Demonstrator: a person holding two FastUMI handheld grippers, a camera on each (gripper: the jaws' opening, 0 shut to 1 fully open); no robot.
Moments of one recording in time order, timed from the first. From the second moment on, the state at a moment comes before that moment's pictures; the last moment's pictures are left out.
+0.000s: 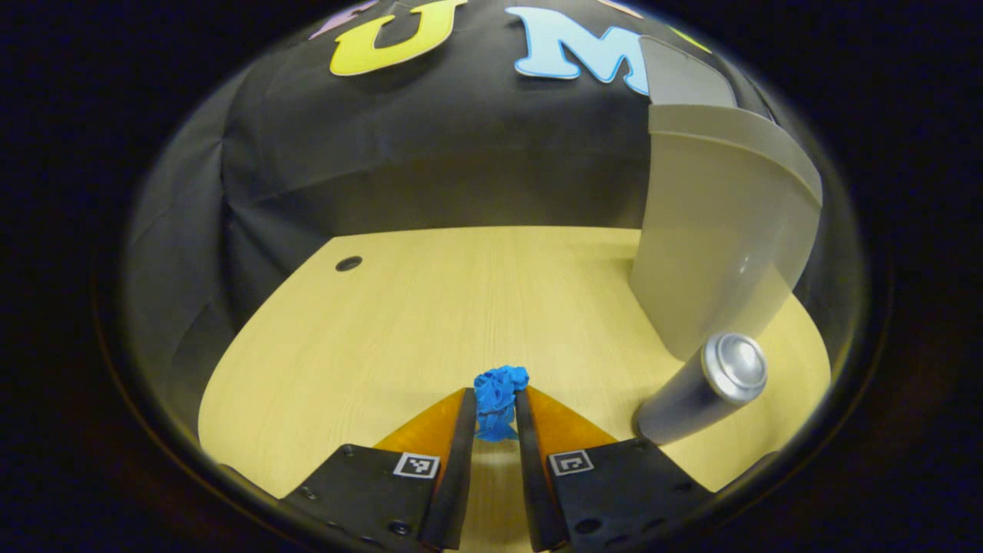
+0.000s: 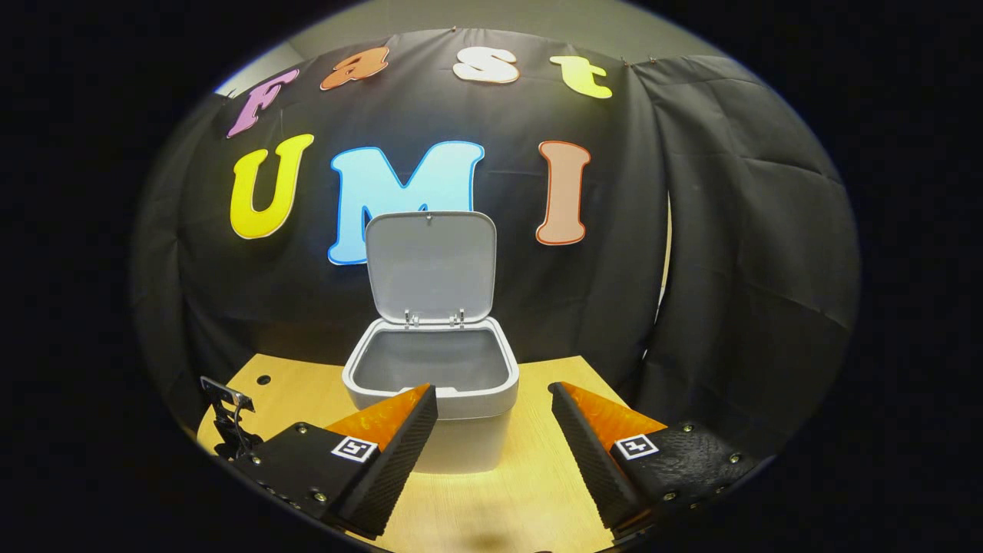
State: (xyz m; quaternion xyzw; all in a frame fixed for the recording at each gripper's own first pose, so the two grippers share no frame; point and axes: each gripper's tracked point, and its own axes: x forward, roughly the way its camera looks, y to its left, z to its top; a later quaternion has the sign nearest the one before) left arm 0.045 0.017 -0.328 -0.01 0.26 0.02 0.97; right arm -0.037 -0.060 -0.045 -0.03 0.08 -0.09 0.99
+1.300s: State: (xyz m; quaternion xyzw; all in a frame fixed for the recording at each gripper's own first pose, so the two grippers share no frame) left arm 0.088 -0.155 -0.072 0.05 0.01 -0.13 0.99; right arm -0.070 -0.122 -0.064 0.03 0.09 -0.14 0.99
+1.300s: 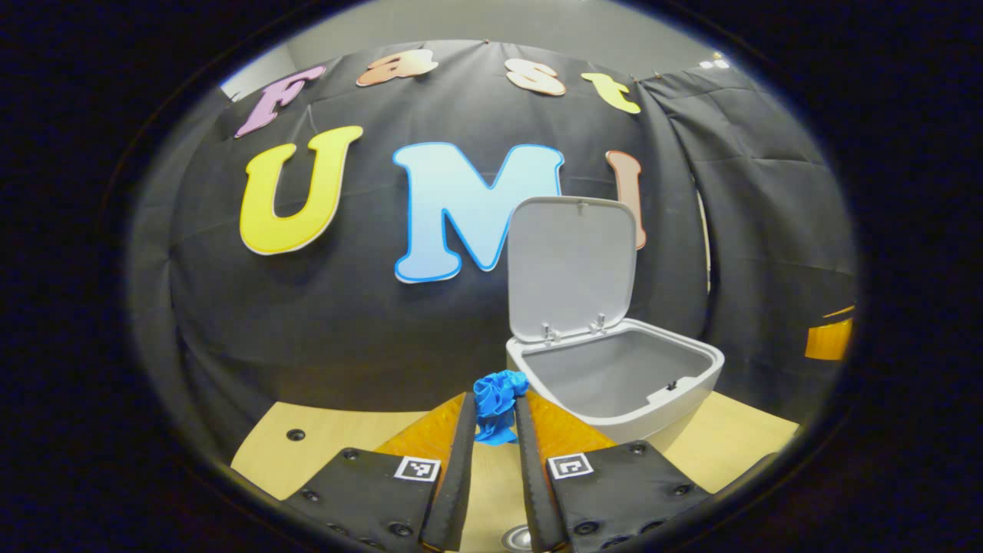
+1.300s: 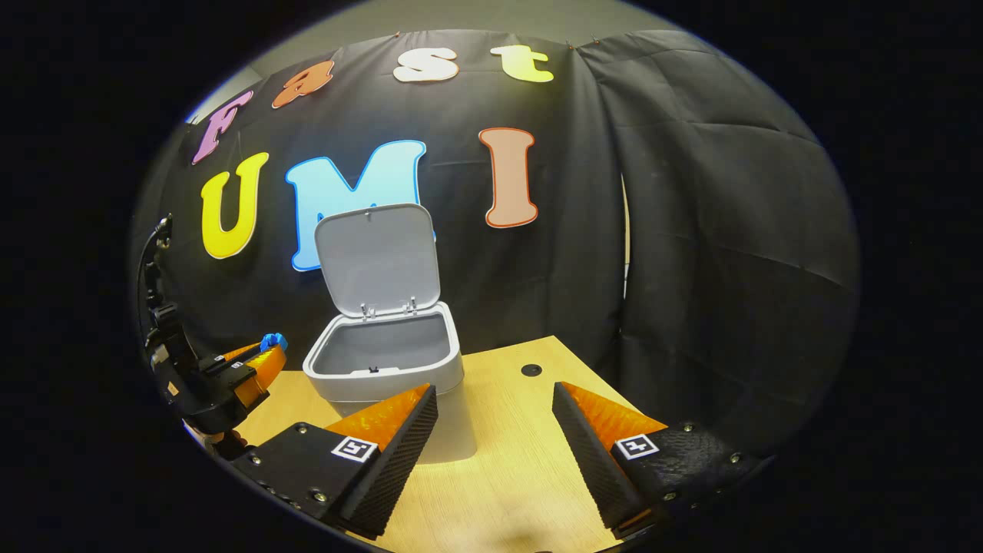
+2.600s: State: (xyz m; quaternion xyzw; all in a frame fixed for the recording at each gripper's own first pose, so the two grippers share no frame) left arm 0.100 -0.239 -0.073 0.07 -0.01 -0.19 0.98; right arm -0.082 -0.165 -0.083 0.06 0.11 -0.18 0.98
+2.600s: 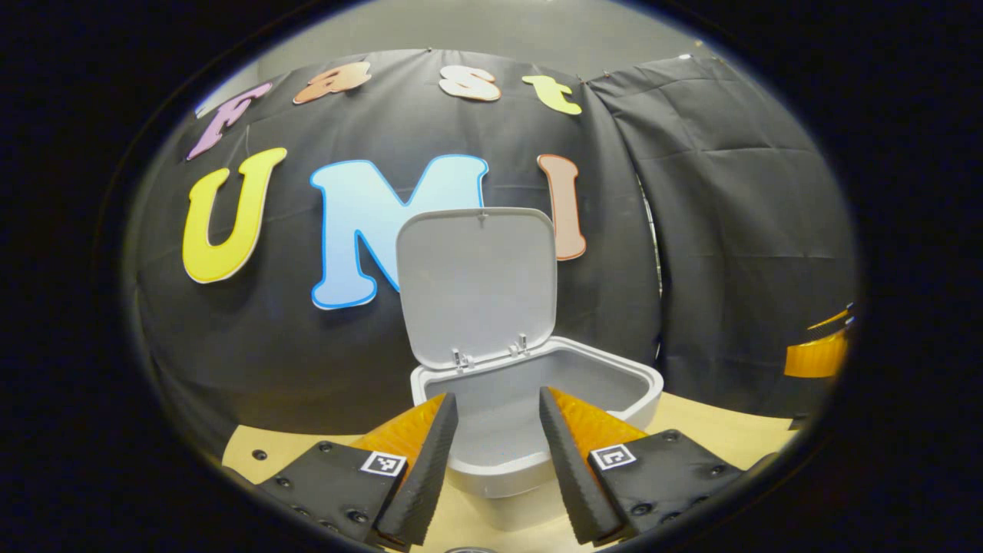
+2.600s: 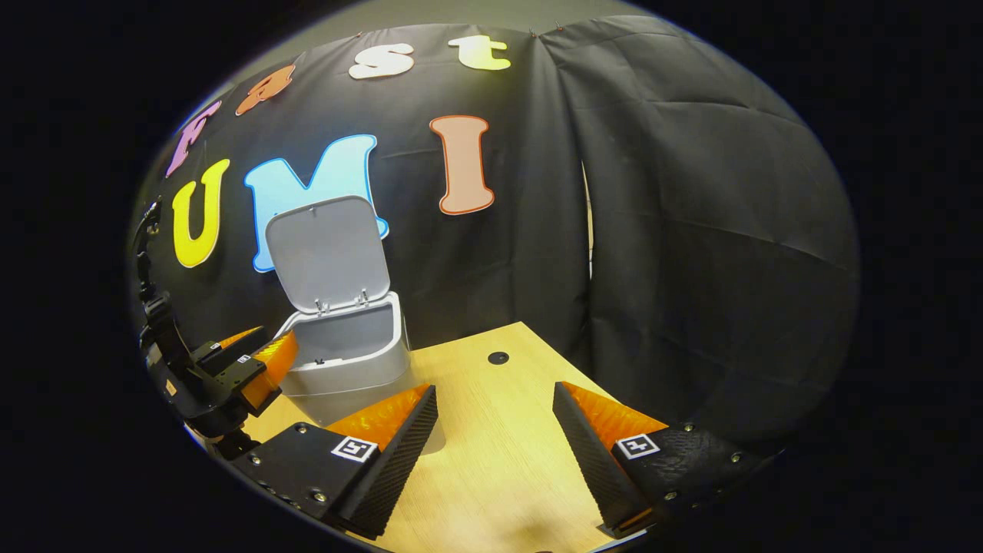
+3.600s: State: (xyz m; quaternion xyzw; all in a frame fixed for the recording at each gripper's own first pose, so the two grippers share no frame) left arm 0.081 -0.096 -0.061 0.04 0.00 -0.06 1.00; right arm -0.052 -0.068 -0.115 0.03 0.14 -0.06 0.99
